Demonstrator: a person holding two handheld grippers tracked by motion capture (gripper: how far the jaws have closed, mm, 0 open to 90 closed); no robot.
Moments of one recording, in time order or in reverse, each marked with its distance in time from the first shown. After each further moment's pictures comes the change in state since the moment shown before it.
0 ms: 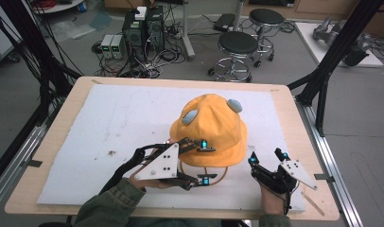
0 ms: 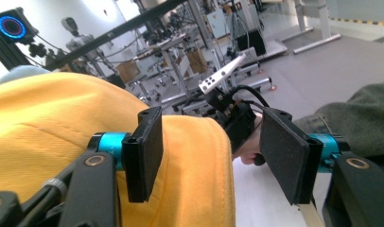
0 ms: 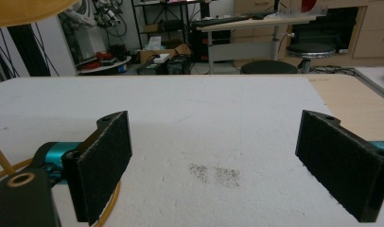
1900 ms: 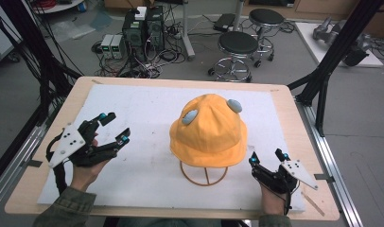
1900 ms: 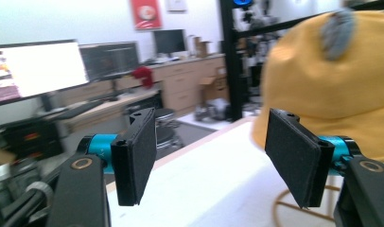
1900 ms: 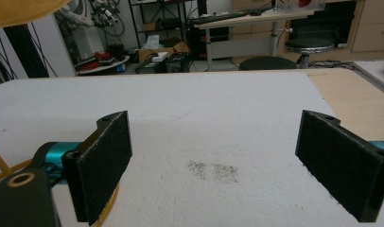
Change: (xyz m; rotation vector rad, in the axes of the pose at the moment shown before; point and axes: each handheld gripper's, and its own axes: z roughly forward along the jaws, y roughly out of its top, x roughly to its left) left arm 0.011 -0.045 -0.181 0.070 0.805 -0.251; right arm -0.002 -0.001 0.000 0.010 -0.010 0.019
